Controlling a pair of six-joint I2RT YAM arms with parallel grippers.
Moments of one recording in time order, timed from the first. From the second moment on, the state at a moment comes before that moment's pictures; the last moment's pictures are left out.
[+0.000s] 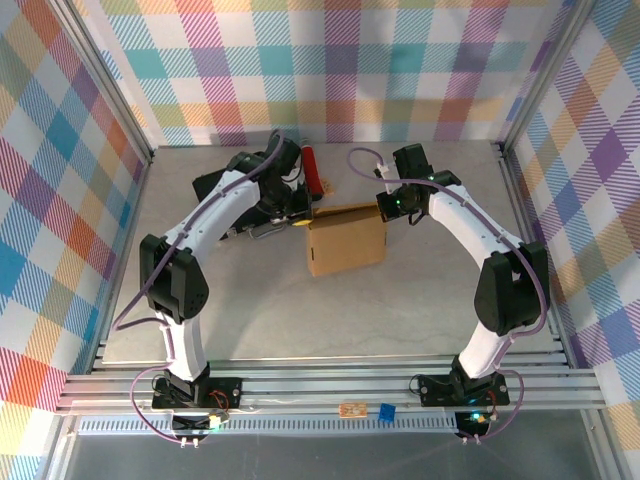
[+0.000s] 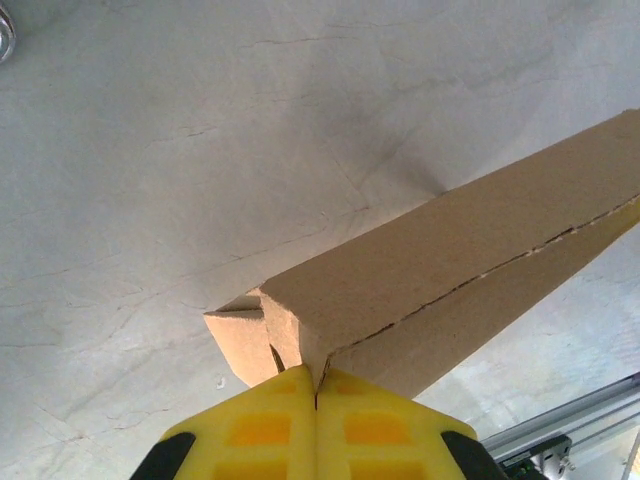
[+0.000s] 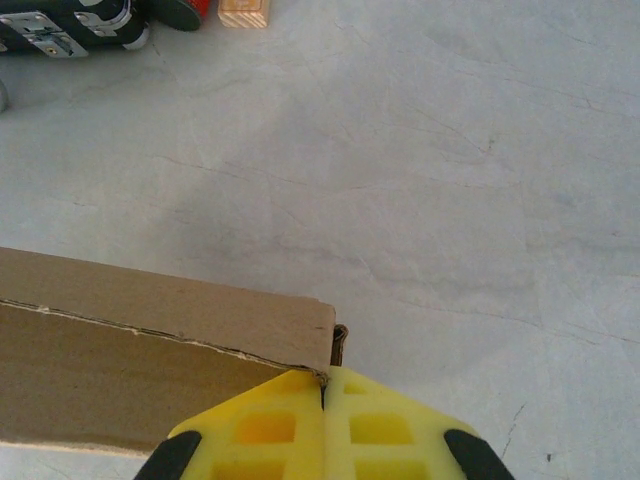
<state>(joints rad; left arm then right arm) -0.49 1.91 1.85 -1.13 0.30 -0.61 0.36 1.72 1.46 -0.74 -0.11 -0.05</state>
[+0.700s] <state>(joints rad) -0.48 1.97 1.97 -1.24 0.39 -0.73 0.36 1.72 1.46 -0.75 -0.09 -0.05</state>
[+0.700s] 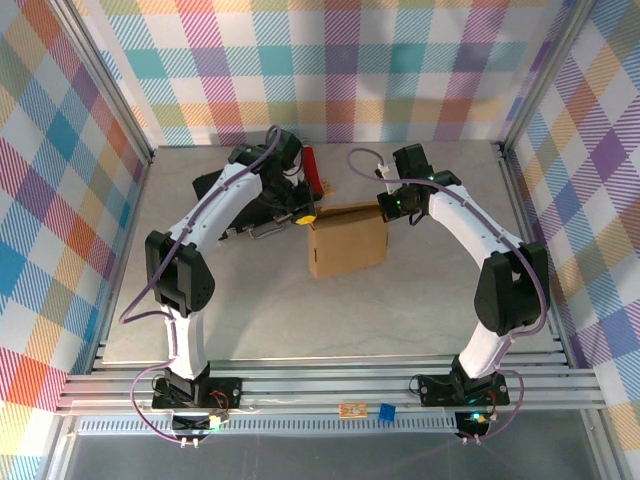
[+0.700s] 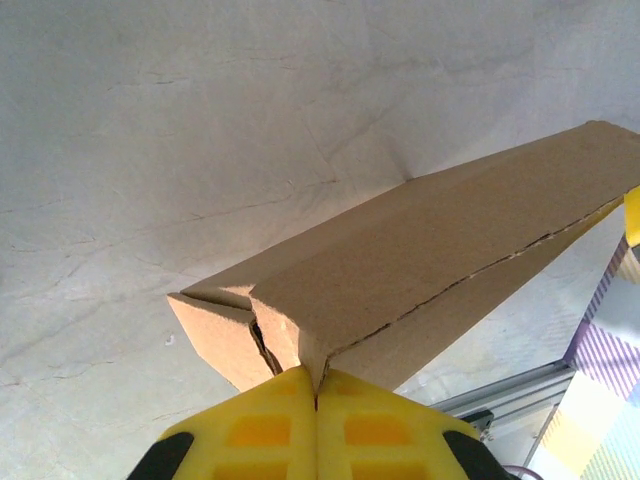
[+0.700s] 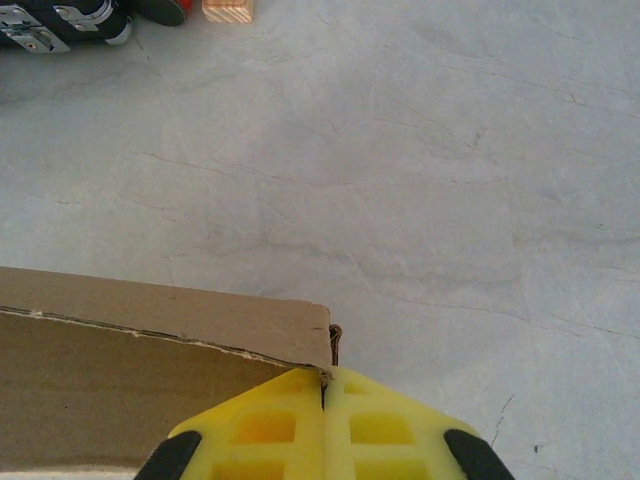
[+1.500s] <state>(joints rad) -0.48 1.84 1.59 -0.92 0.41 -0.75 0.36 1.72 1.46 -0.74 -0.10 -0.05</state>
